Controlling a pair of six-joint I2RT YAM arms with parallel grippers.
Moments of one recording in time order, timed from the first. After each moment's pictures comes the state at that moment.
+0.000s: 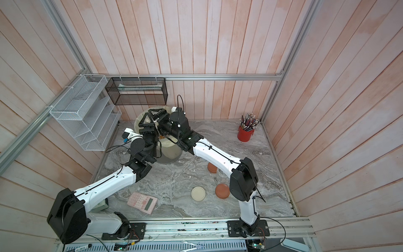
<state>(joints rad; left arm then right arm) -0.61 1.35 0.91 0.76 -0.71 -1.35 0.87 1.94 1.82 0.11 -0.09 1.50</state>
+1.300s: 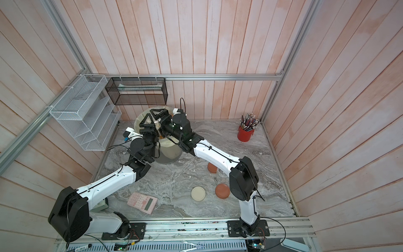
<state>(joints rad) -0.56 1.37 0.88 0.77 -0.61 -1.38 0.86 1.93 1.74 0.22 -0.11 1.53</state>
